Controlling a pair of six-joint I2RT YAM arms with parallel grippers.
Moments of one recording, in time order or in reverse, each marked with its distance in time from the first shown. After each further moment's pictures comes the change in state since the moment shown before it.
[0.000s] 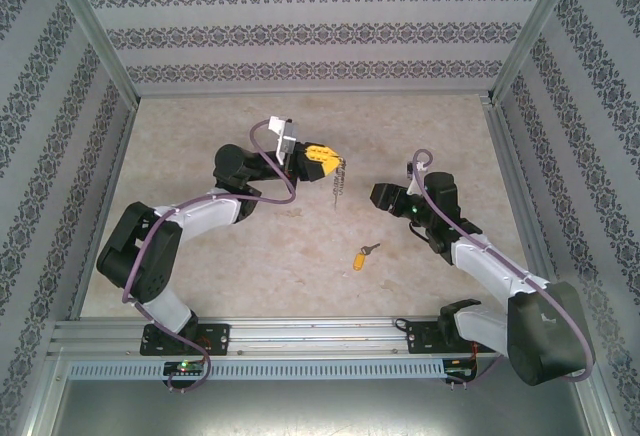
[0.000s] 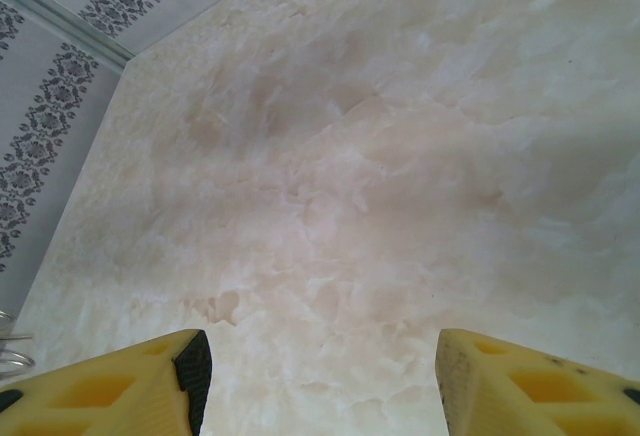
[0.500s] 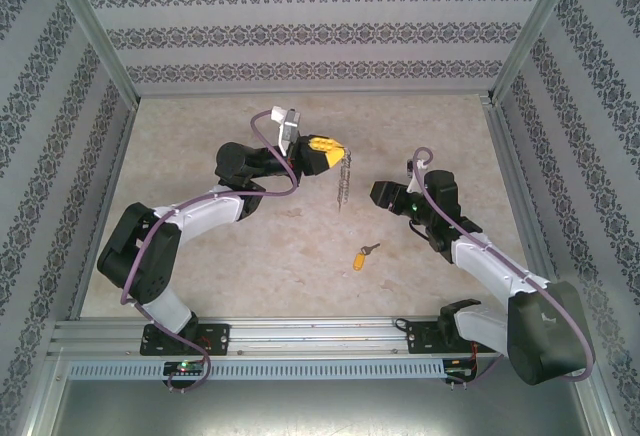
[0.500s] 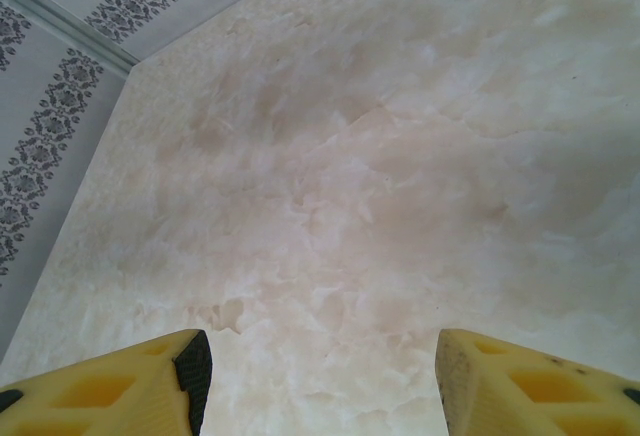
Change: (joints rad) left arm -0.025 -0.002 0.047 0.008 -0.077 -0.178; right arm 0.002 0.005 0.015 0.001 0.001 -0.003
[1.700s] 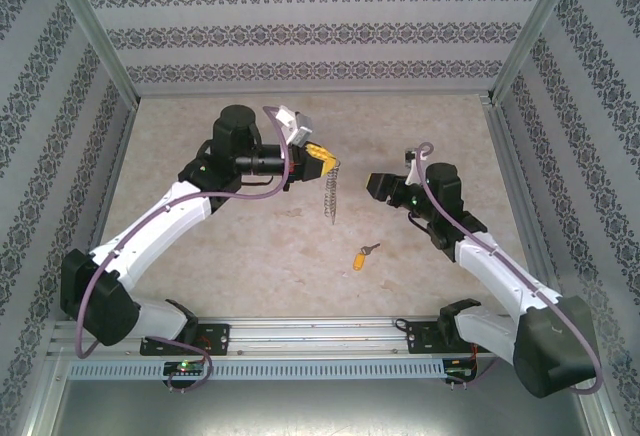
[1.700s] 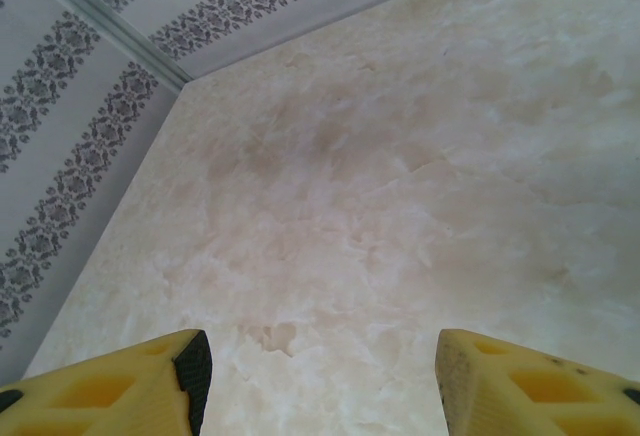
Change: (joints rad) left arm 0.000 -0.260 0.249 -1.375 -0.063 0.770; right arm 0.037 -0.077 0.081 -0.063 -0.006 -0.039
